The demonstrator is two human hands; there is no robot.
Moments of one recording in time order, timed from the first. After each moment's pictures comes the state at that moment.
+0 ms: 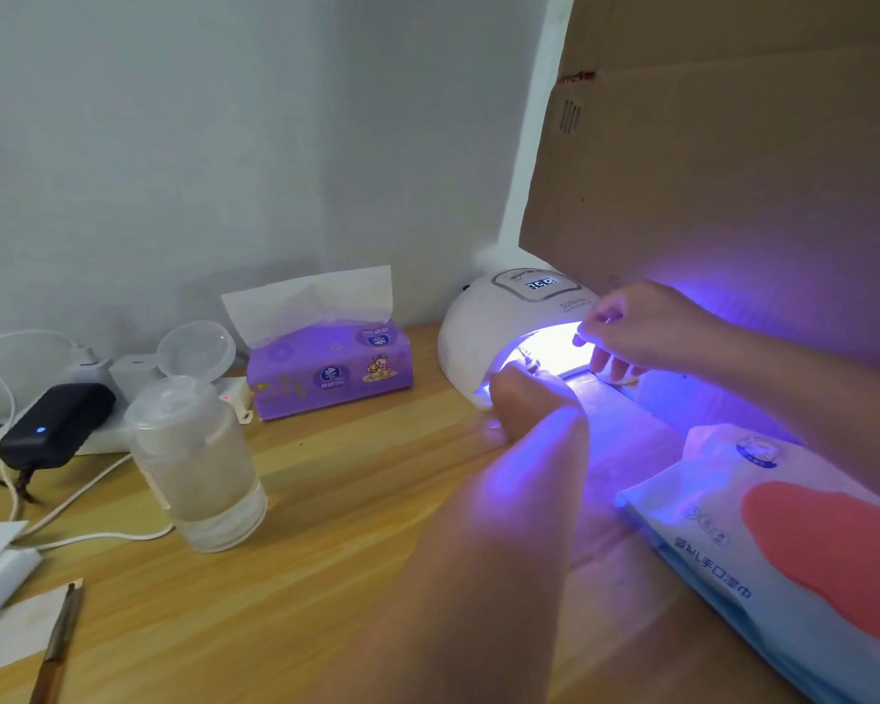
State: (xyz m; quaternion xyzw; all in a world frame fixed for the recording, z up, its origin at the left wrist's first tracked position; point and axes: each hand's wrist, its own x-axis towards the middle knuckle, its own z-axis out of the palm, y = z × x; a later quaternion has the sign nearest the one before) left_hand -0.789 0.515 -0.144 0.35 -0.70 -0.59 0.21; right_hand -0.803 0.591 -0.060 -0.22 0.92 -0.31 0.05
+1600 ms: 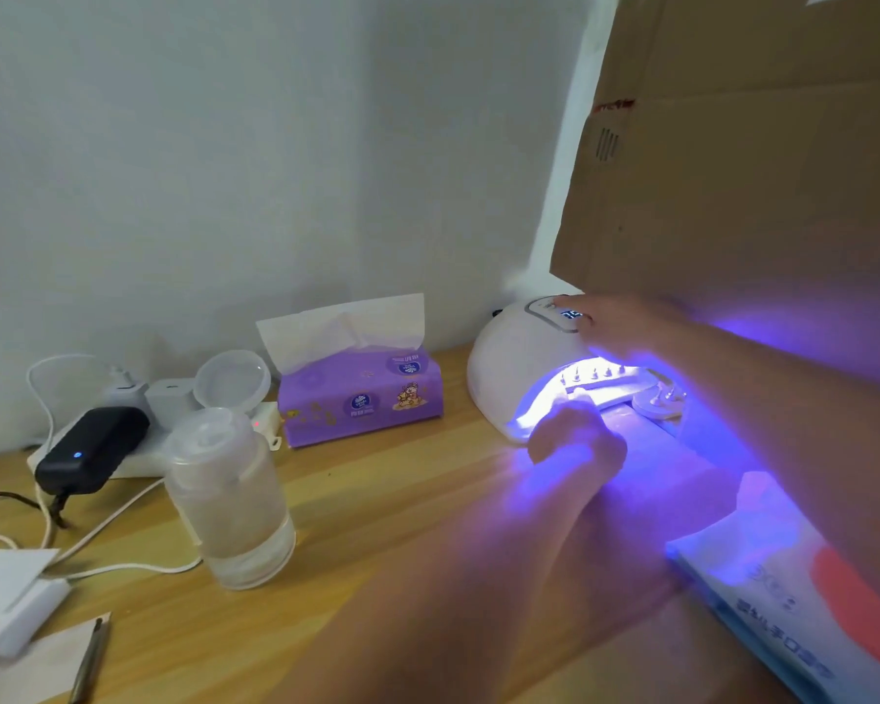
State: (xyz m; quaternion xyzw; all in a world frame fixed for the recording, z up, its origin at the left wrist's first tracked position) left_hand -0.778 0.496 -0.134 0.15 -0.93 -0.32 0.04; right_hand -0.865 0.537 -0.062 -0.28 0.96 -0.06 -0.03
